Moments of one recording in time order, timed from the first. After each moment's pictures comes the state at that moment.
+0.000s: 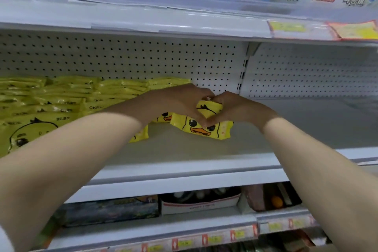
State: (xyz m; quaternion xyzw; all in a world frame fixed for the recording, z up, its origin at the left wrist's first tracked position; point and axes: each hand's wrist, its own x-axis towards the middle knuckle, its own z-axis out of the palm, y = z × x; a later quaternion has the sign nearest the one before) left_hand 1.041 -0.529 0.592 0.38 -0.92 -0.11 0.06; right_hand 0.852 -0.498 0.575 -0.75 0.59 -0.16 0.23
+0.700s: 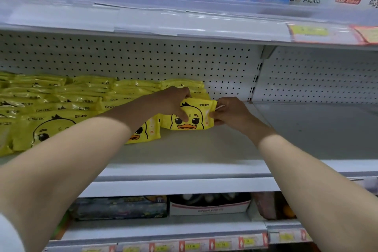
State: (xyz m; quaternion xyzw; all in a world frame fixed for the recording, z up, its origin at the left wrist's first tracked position) left_hand 1.095 -0.555 0.572 0.52 -0.84 -0.13 0.08; right_hand 0.877 -0.525 0.533 -0.64 0.56 -0.40 0.35
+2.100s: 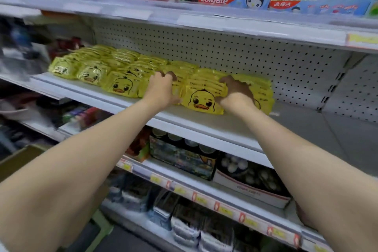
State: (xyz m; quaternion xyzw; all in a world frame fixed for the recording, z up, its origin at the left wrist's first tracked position) left_hand 1.234 -0.356 0.572 0.78 -0.57 0.02 0.26; right_hand 1.027 -0.428 0.579 -0.80 0.54 -0.23 0.10
